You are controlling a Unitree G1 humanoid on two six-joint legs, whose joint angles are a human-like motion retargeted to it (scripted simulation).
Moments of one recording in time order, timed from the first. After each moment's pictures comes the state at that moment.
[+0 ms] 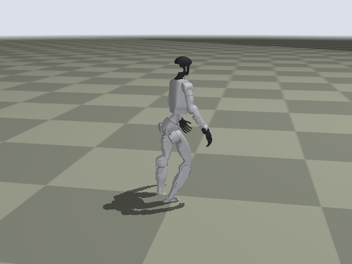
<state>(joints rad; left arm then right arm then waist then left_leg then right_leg) -0.02 0.33 0.04 1.03 -0.40 -0.11 -0.18 -0.18 -0.30 0.37 1.04 -0.24 -0.05 0.16 -0.09 -0.15 -0.45 -0.42 -0.23 0.21 -0.02 -0.25 0.03 -0.88 -0.12 0.07 0.84 -0.61 0.07</state>
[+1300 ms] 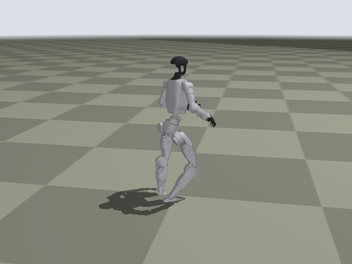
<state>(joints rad) 0.08 0.40 -0.19 0.07 -0.34 -0.22 -0.41 -0.07 -0.44 0.42 0.41 -0.44 -0.31 0.05 -0.08 -0.31 -0.23 -0.16 -0.37 0.10 -0.02 -0.28 -0.01 -0.70 -0.34 0.00 1.08 -0.79 0.05</state>
